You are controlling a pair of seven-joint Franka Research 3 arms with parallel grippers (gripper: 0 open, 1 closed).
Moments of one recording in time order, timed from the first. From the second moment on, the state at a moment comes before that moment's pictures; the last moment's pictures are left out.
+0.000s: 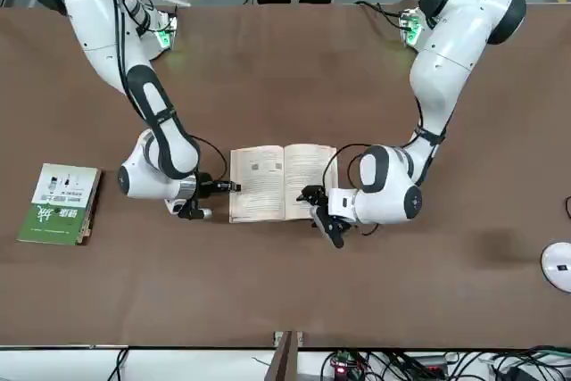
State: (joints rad) left arm -0.39 0.95 -0.14 -1.29 -0.79 2.29 0.91; right arm 0.49 0.72 -0.13 -1.77 1.12 2.23 -0.34
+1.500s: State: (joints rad) left arm -0.37 1.01 -0.14 -1.28 -0.94 2.27 0.92; right arm 0.49 0.72 -0.13 -1.77 1.12 2.23 -0.34
